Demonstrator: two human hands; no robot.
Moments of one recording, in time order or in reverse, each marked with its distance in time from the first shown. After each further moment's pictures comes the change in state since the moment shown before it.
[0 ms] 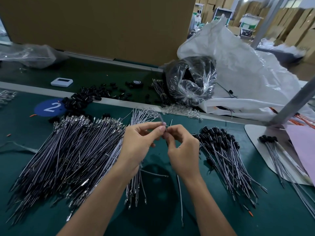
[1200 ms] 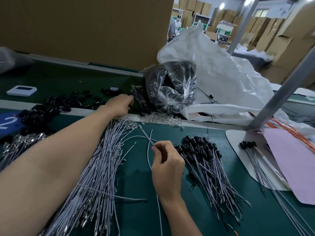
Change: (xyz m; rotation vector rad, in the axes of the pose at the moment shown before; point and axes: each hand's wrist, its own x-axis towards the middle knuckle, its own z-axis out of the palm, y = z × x) left_hand 0.245 -0.024 -0.007 1.462 -0.335 0.307; right_hand 0.002 0.030 0.006 -0.087 0.155 0.058
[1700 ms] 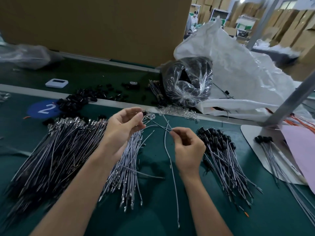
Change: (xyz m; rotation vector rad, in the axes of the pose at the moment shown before) left_hand -0.201 0.066 -0.027 -1.696 0.316 -0.295; right_hand 0.006 -0.008 -0.009 0.228 0.057 0.082
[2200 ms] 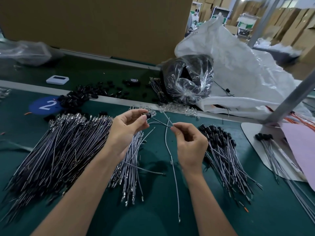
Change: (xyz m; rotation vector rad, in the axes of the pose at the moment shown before) left_hand -0.004 -0.014 0.003 0.112 0.034 0.028; right_hand 0.001 -0.003 -0.002 0.031 0.006 -0.053
